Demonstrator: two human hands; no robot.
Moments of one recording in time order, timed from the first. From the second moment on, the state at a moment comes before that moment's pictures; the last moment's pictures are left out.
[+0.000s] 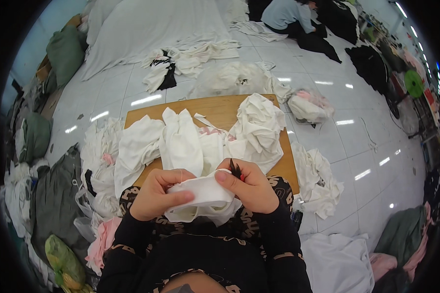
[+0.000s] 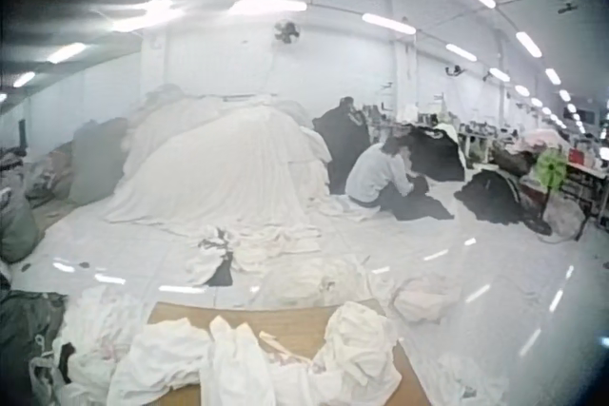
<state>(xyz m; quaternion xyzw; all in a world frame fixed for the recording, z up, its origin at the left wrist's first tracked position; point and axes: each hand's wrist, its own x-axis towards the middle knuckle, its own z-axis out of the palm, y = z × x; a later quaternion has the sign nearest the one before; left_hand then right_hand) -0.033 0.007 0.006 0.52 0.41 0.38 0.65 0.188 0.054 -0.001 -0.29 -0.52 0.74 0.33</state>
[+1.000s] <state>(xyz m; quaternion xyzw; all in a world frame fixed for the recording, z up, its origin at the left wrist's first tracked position) -0.003 -0.011 0.001 0.50 0.41 0.50 0.58 0.169 0.002 0.024 -0.42 -0.82 0.07 0.38</state>
